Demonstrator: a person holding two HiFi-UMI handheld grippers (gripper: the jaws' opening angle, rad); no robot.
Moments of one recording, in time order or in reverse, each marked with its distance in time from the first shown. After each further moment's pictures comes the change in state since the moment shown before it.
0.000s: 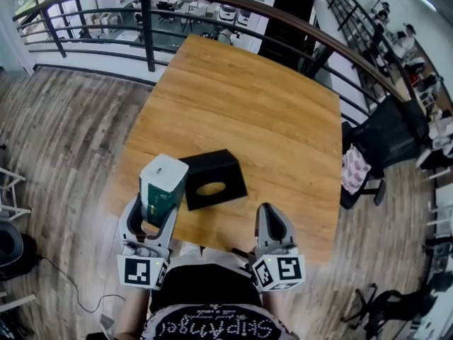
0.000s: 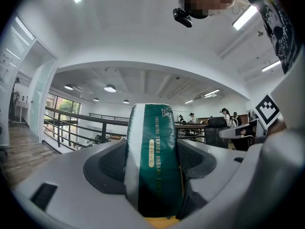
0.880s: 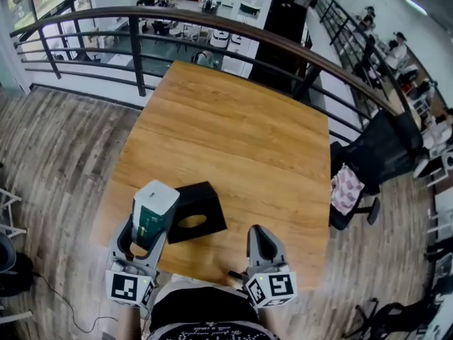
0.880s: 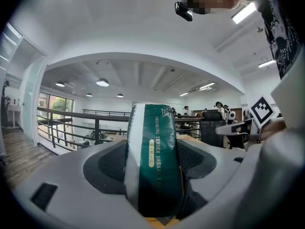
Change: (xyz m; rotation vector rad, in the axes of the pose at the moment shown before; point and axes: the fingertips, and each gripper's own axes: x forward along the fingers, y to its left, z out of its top) left arm 0.052 -0.009 0.005 0.027 0.108 -0.059; right arm 0.033 -0.044 0.006 0.020 0.031 0.021
